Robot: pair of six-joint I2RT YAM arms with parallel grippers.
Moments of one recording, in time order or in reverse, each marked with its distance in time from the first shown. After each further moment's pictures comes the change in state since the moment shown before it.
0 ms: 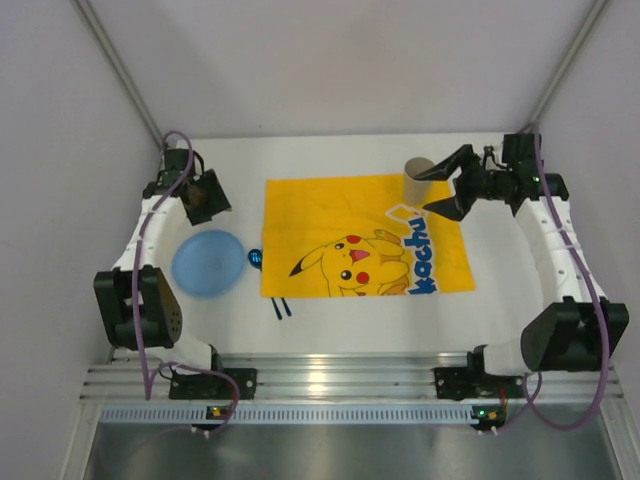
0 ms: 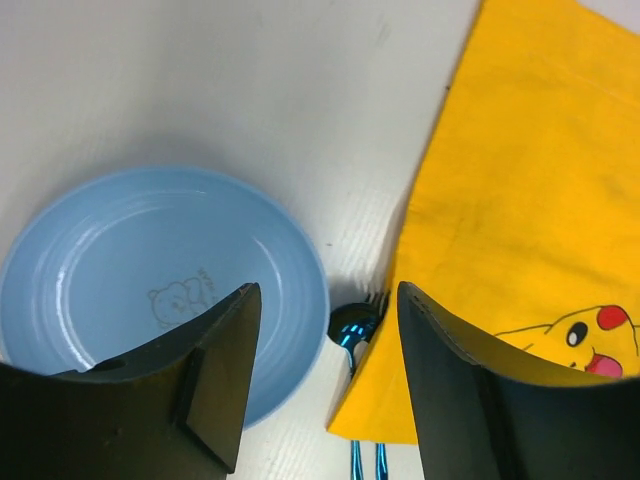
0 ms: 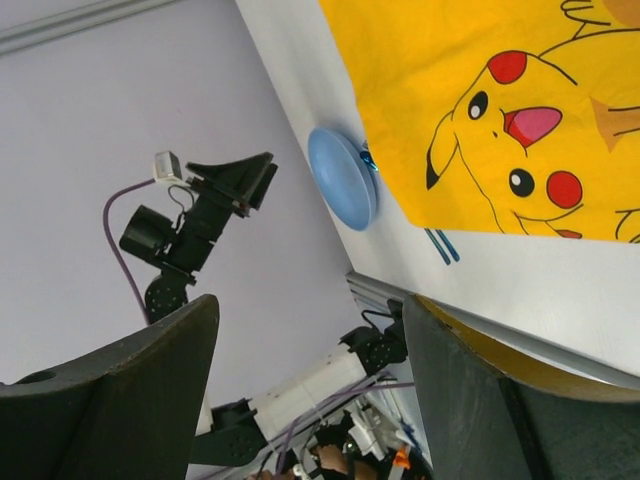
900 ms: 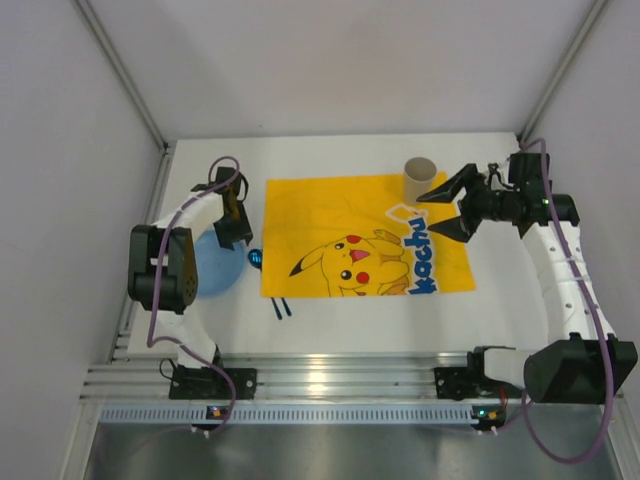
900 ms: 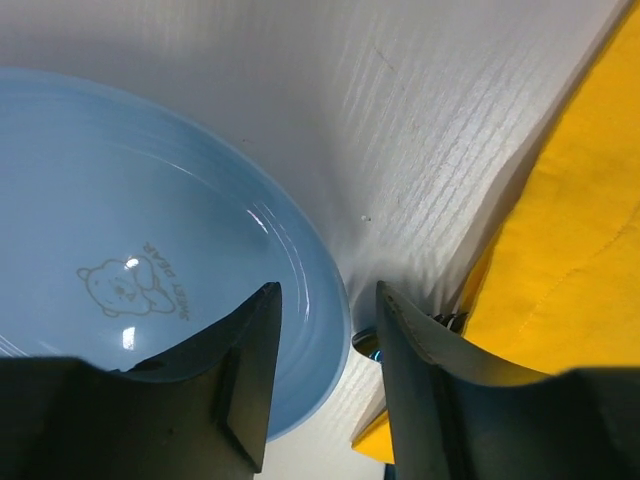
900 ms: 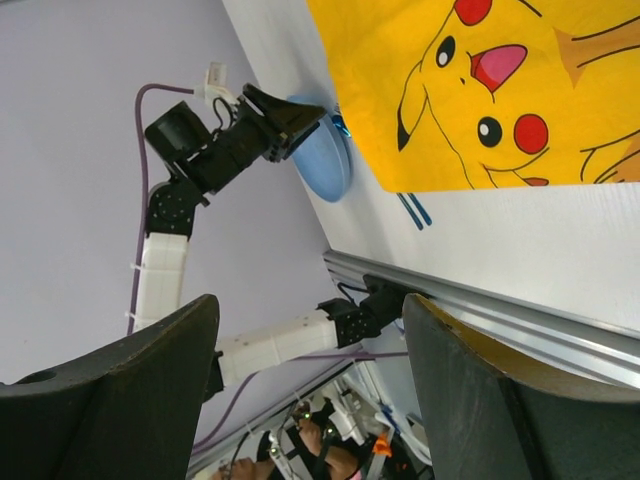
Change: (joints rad) left arm -0.182 0.249 -0.030 -0.058 -0.177 -0.057; right arm -0.016 -0.179 -0.121 -0.100 0.001 -0.065
